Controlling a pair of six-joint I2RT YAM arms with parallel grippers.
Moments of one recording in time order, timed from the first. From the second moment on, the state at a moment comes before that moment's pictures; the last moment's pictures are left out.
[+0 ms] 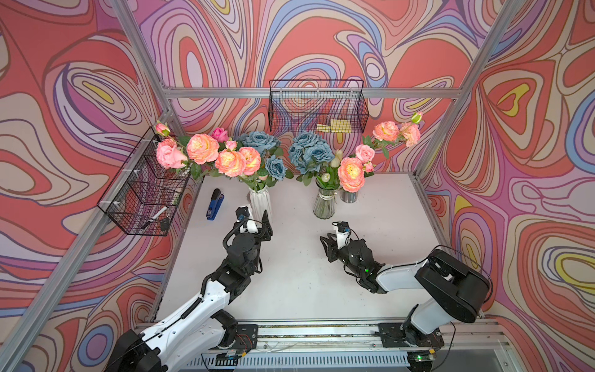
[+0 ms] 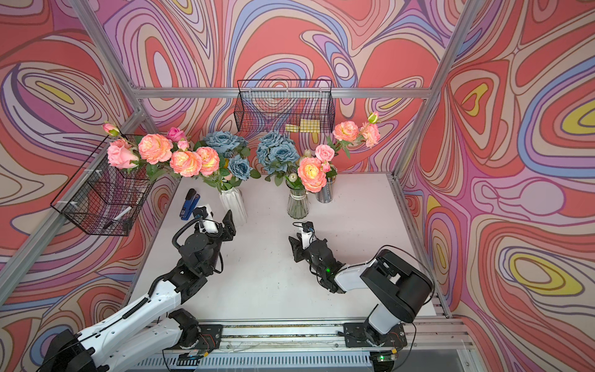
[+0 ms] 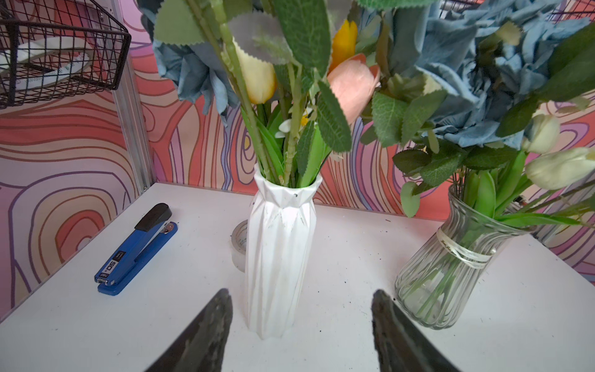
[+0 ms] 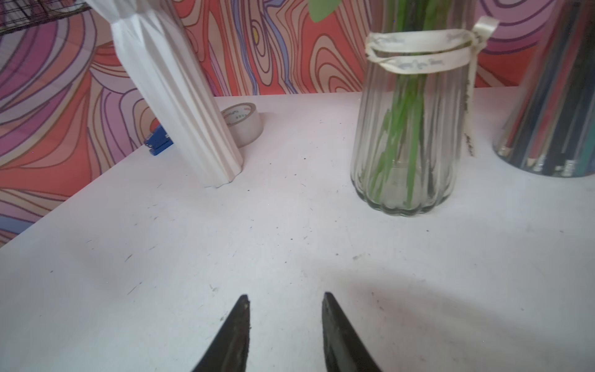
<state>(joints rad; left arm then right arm) -0.56 0.89 0.47 0.37 -0.57 -0.21 0.76 1.57 0.43 0.89 0.11 0.28</state>
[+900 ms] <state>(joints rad) -0.13 1.10 0.54 0.68 -0.04 -0.21 0.75 1.53 0.36 0.96 0.10 0.37</state>
